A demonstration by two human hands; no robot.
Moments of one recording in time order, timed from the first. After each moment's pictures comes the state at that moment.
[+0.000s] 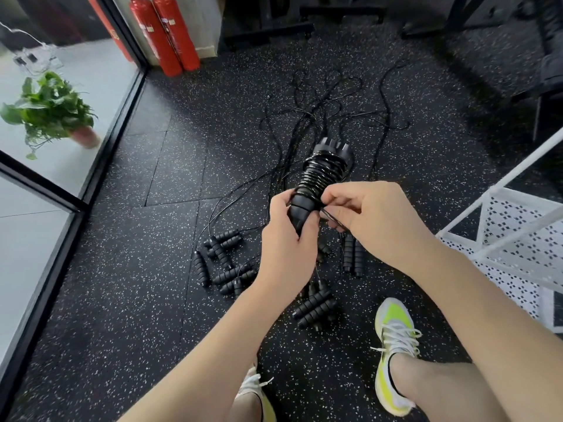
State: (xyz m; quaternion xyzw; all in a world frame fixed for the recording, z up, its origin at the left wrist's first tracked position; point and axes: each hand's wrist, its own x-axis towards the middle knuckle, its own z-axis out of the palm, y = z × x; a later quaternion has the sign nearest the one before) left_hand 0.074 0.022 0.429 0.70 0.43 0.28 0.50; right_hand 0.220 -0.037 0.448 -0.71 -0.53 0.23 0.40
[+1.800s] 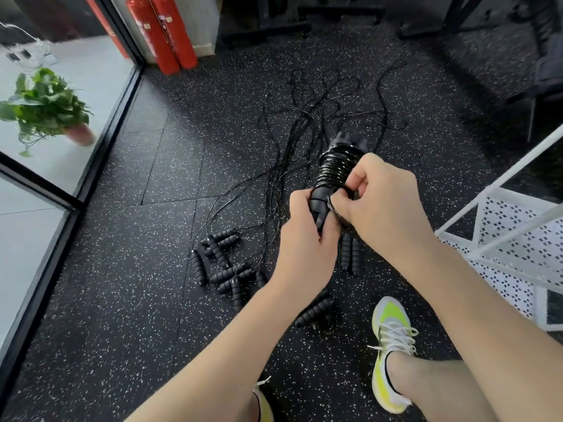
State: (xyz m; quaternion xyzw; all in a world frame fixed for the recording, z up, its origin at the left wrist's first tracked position) left_hand 0.087 0.010 0.429 0.72 0.39 0.27 0.51; right_hand 0.212 -0.033 0.462 -0.80 -0.45 0.07 0.39
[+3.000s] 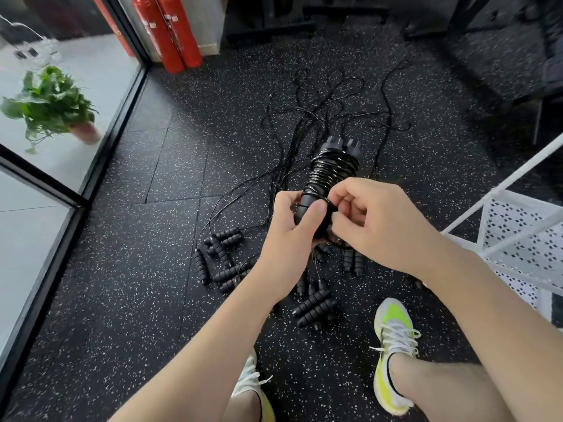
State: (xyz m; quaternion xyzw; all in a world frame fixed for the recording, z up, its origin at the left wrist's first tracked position) left_hand 0.075 0.034 0.421 0.52 0.34 0.28 0.73; right_hand 0.215 -0.045 0.458 -0.70 -0.58 0.18 0.39
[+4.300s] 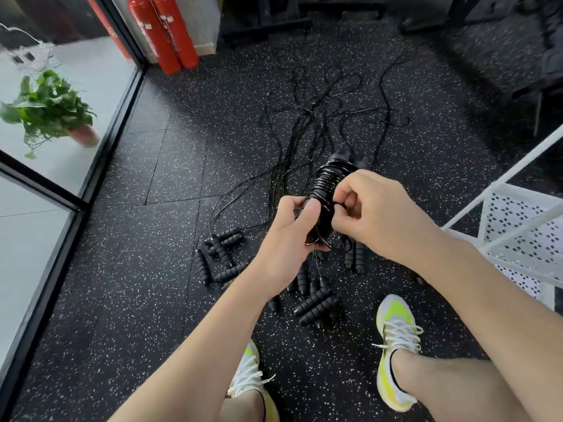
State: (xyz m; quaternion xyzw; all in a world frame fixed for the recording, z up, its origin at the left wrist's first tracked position) left_hand 0.072 0.040 0.419 0.52 0.34 0.21 0.76; right_hand 0.224 -0.039 0.446 -0.74 -0.57 0.13 0.33
